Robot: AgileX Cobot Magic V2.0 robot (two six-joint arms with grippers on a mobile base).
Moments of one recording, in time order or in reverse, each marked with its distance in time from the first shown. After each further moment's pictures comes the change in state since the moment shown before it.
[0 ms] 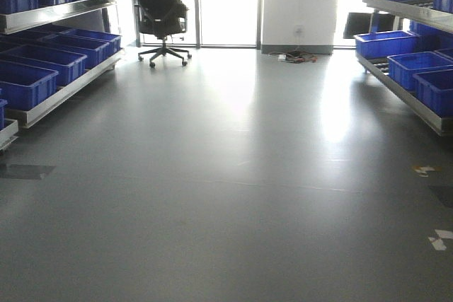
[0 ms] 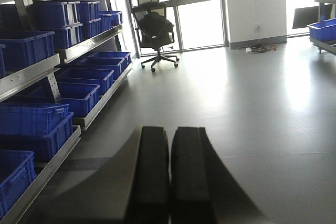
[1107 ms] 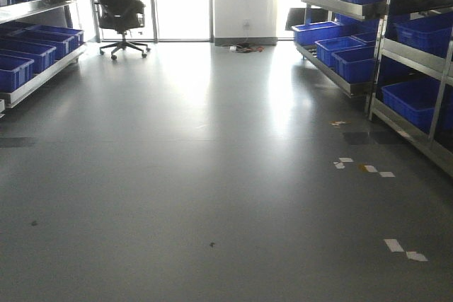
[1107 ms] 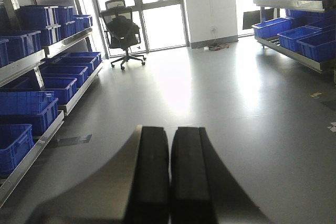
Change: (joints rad) left arm 0.000 0.000 0.000 0.000 0.000 0.000; right arm 0.000 0.000 0.000 0.000 -0.002 0.000
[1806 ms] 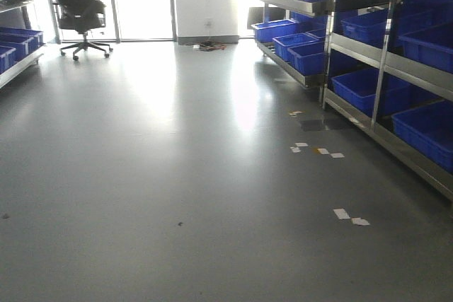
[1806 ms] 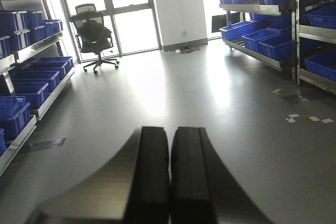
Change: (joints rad) left arm 0.000 0.000 0.000 0.000 0.000 0.000; right arm 0.000 0.000 0.000 0.000 -0.004 0.000
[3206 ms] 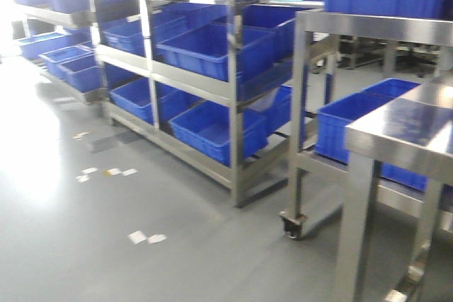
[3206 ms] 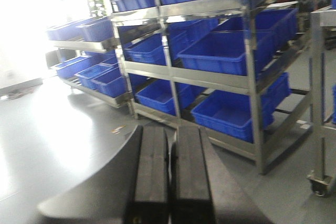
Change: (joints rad) left arm 0.000 0.000 0.000 0.000 0.000 0.000; right arm 0.000 0.000 0.000 0.000 -0.002 0.002
